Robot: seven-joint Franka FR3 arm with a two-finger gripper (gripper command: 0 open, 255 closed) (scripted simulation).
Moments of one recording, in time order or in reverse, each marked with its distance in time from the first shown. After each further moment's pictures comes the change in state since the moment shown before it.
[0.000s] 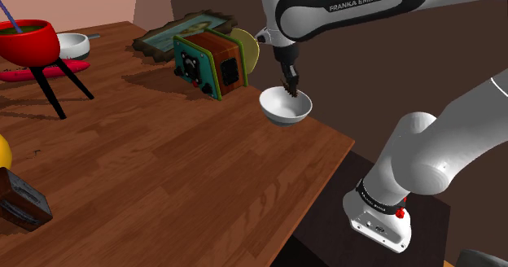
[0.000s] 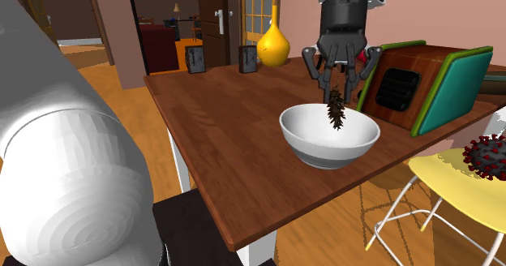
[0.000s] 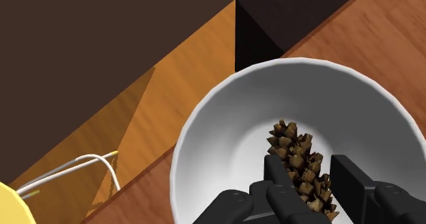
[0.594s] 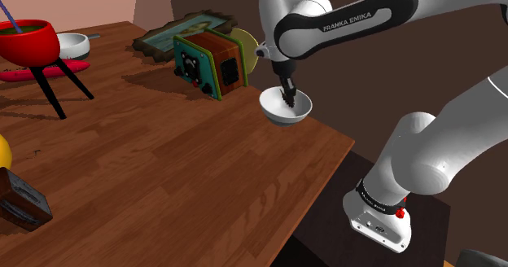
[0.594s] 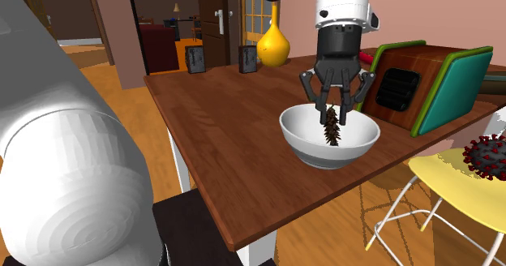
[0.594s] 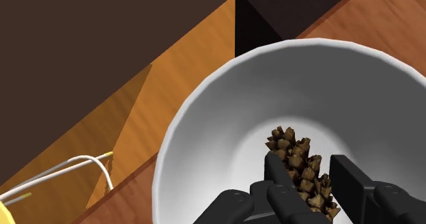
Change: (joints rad) arm -0.002 0.025 -0.005 -0.088 -0.007 0.110 0.023
